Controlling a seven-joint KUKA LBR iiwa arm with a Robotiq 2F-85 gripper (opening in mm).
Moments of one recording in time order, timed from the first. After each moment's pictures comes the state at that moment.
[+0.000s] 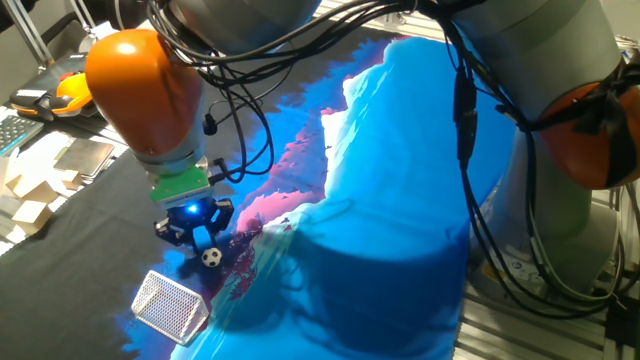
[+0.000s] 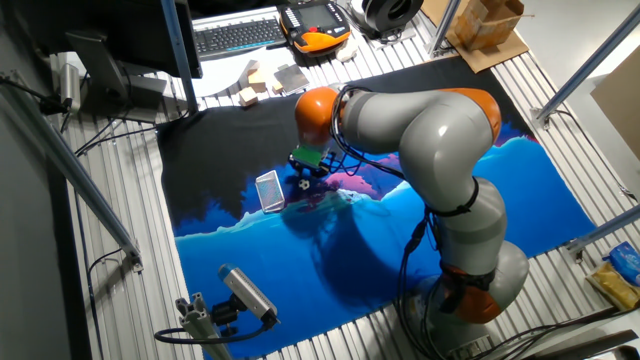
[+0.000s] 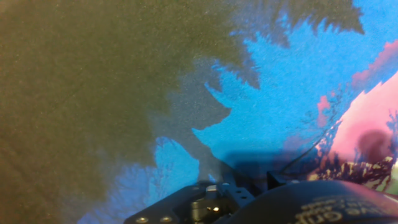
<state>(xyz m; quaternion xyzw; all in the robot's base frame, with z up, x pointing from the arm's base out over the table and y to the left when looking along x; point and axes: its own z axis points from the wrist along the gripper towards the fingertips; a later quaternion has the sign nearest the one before) 0.523 0.238 0.037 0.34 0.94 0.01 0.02</state>
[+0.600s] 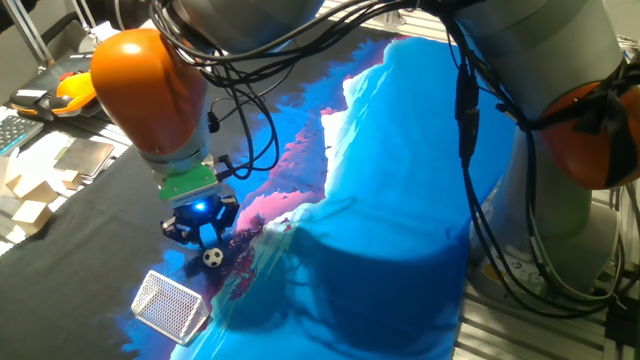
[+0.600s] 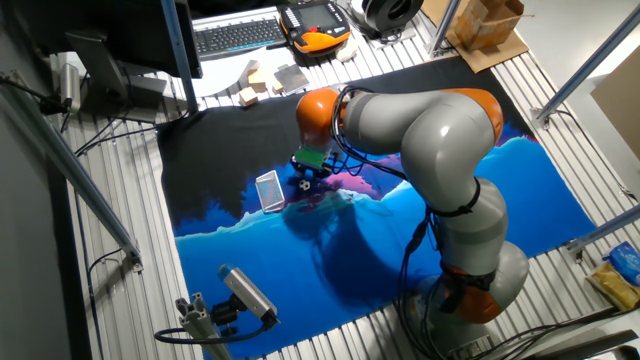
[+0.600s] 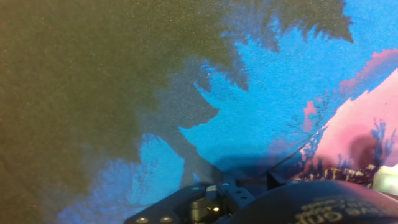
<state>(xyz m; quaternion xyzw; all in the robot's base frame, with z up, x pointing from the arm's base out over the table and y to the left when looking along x) 0.515 0.228 0.036 0.32 0.95 0.01 0.01</state>
